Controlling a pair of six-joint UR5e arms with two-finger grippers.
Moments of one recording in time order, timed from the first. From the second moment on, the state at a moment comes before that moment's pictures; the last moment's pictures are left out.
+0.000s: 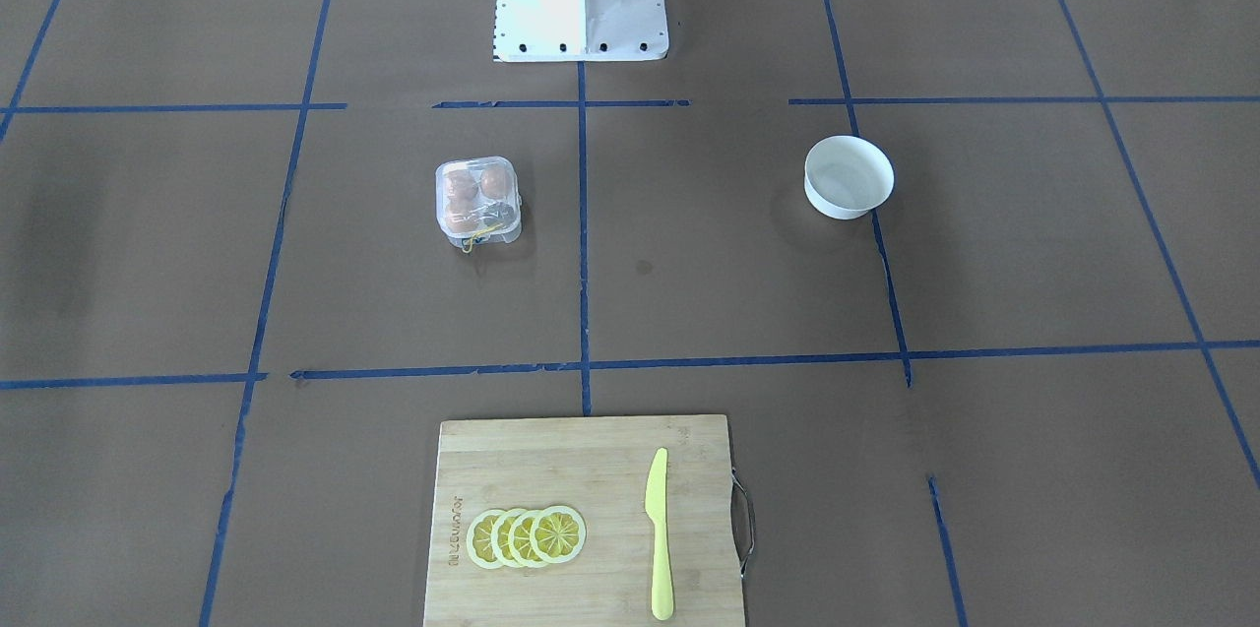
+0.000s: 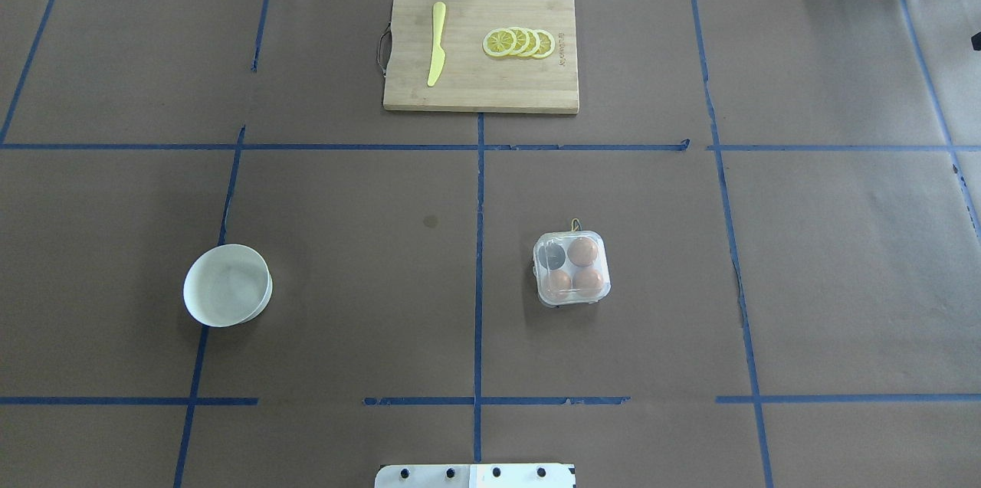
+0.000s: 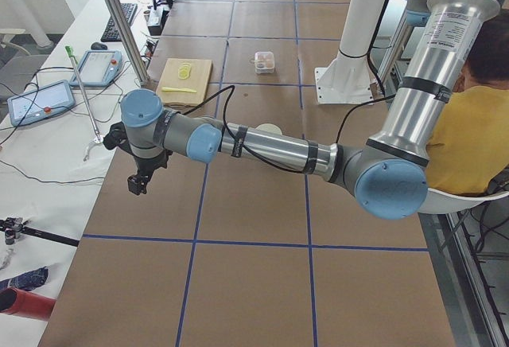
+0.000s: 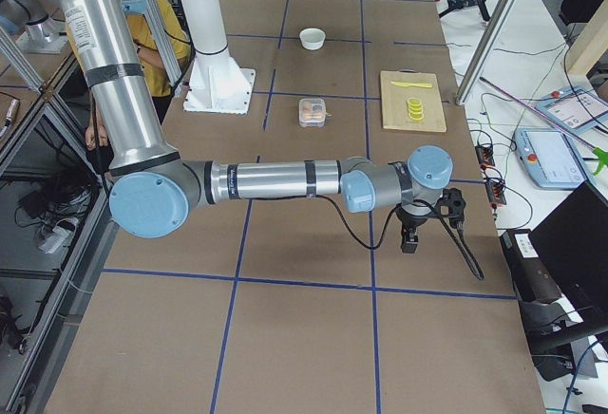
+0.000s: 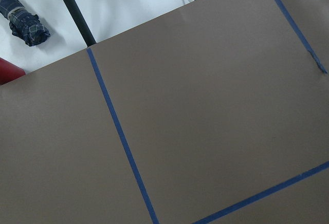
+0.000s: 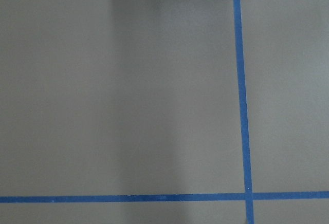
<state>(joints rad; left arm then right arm) -1.59 -1.90 -1.45 -1.68 -2.41 0.17 1.49 -1.27 1.36 -1.47 2.41 0.25</state>
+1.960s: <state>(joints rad) -1.58 -1.70 -1.61 -1.78 -2.39 0.10 1.57 -1.28 1.50 -1.79 2.38 0.00</state>
